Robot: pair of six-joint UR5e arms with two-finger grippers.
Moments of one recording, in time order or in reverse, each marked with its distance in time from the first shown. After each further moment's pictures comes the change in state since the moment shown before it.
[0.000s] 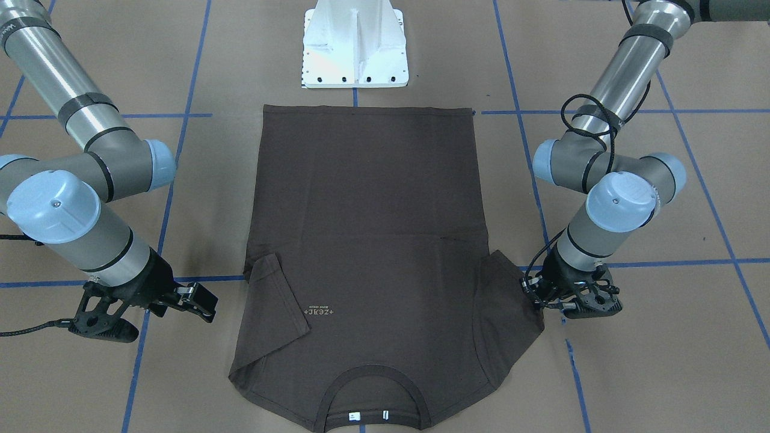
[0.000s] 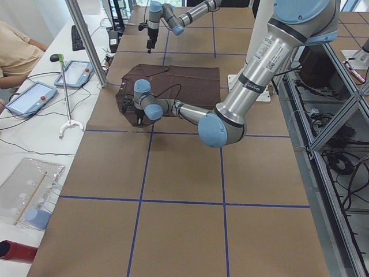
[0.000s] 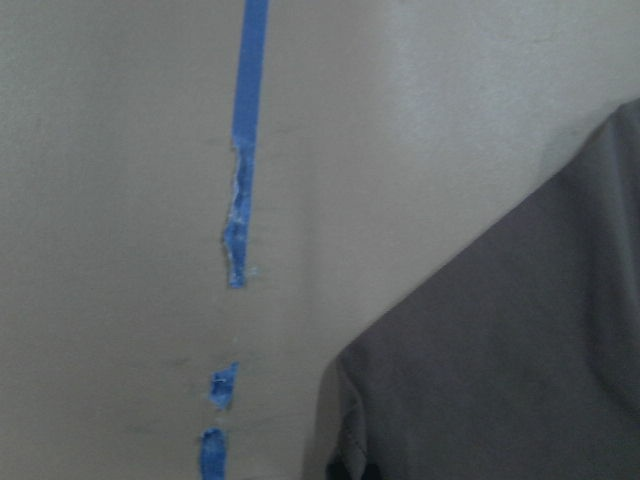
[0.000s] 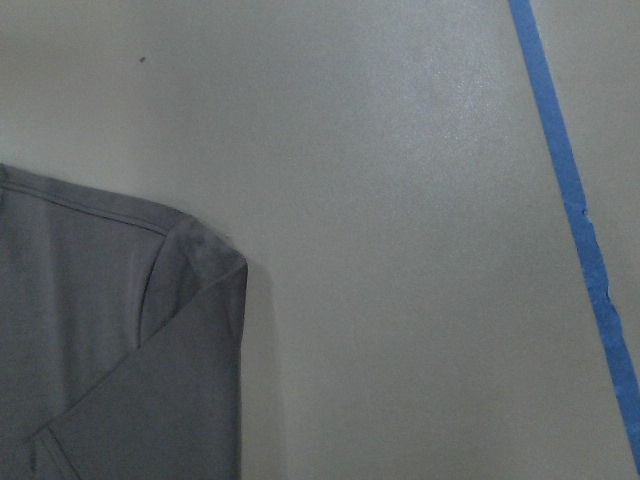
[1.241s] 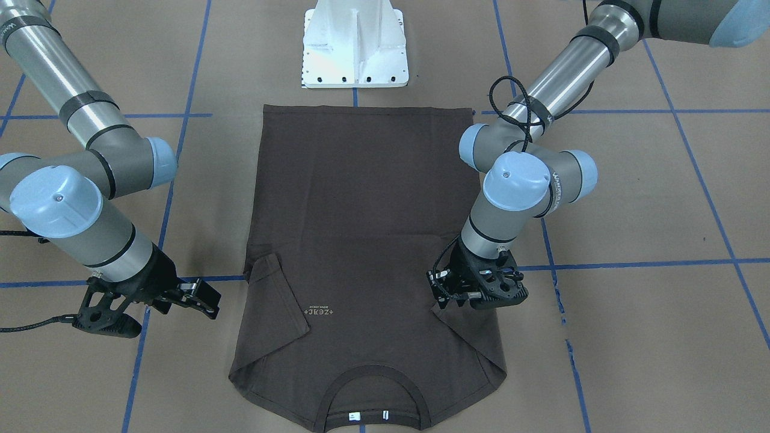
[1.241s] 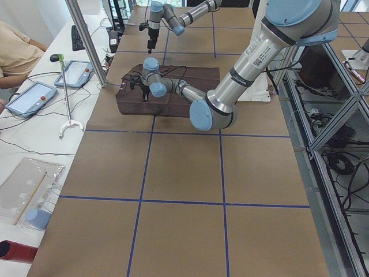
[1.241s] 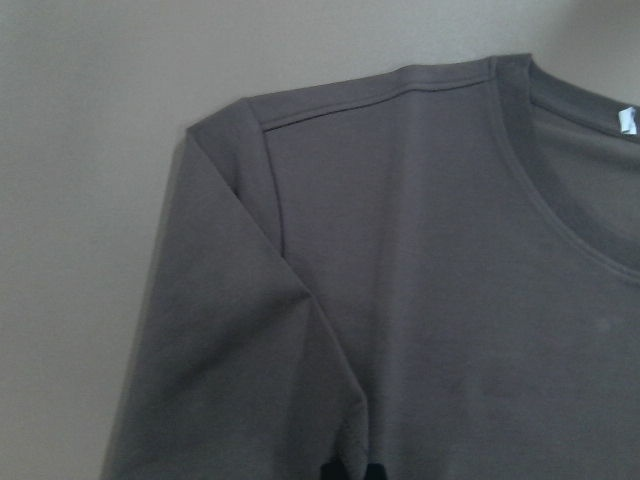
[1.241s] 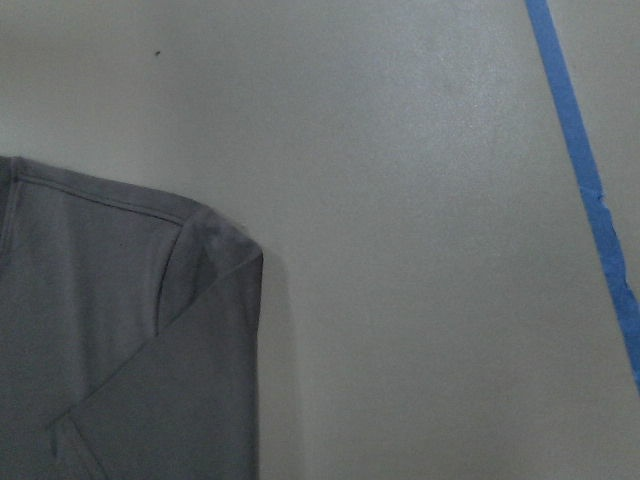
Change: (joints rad) left arm 0.117 -0.176 0.018 -0.001 0.103 -0.249; right arm -0.021 -0.009 0.030 0.019 -0.002 0.045
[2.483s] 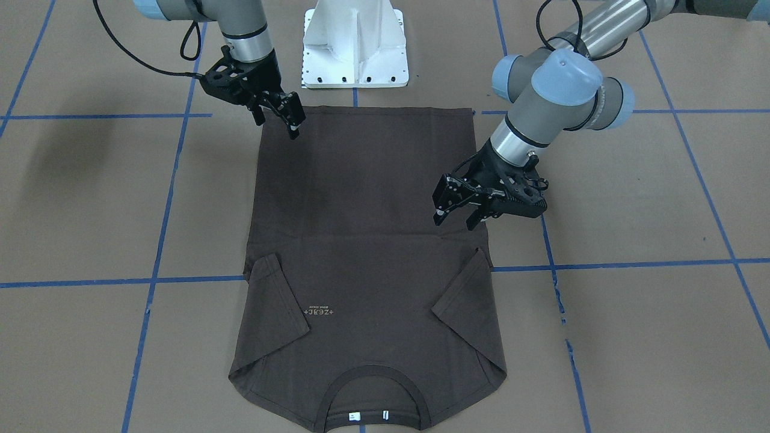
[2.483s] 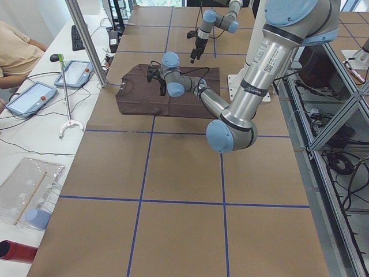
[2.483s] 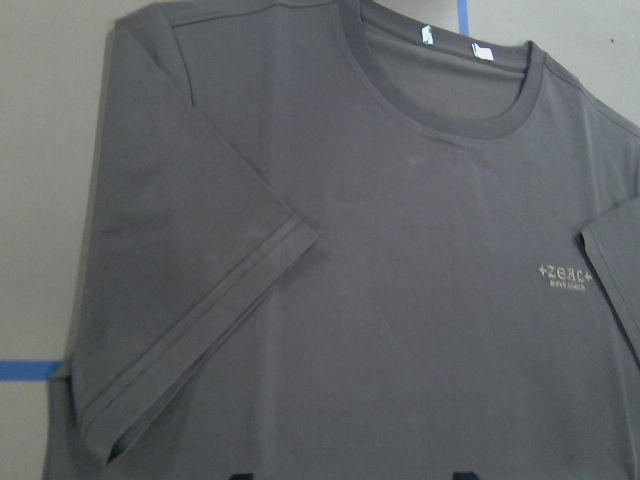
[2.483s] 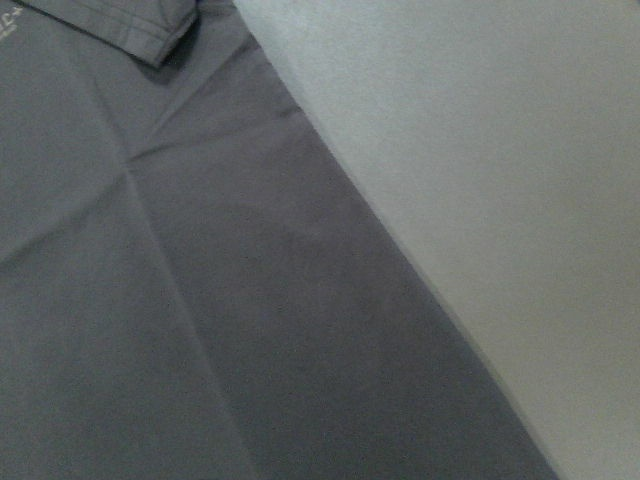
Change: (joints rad) left arm 0.028 0.283 -0.462 0.000 -0.084 0.008; right arm -0.661 -0.313 0.817 -0.539 -0.561 0.834
